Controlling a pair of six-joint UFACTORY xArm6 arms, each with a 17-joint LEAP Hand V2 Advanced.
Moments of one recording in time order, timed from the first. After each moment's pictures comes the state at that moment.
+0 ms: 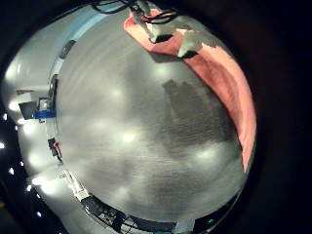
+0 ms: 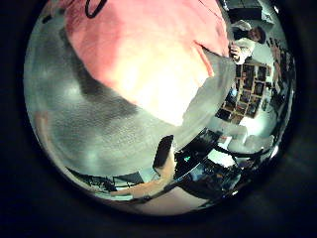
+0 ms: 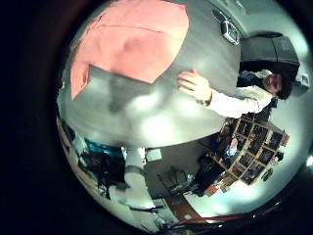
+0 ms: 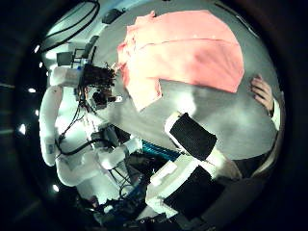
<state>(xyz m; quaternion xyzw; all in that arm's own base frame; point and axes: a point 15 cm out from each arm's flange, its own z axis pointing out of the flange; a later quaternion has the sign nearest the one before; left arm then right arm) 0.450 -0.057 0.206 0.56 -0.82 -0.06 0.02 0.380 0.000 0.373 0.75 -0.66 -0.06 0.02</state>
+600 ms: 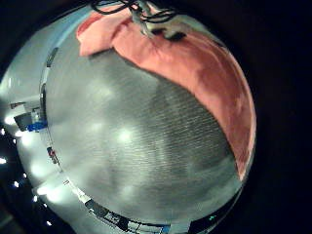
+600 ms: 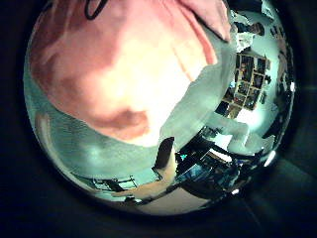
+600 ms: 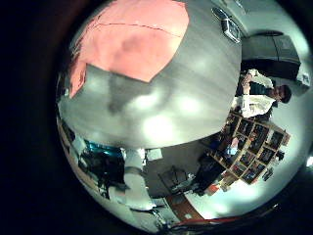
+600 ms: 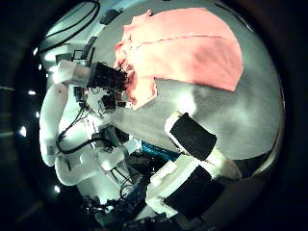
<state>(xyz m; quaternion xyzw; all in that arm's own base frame) 0.427 -0.083 0.133 0.54 -0.83 -0.13 0.05 0.382 -0.007 0.367 0.74 -0.67 -0.06 0.02</state>
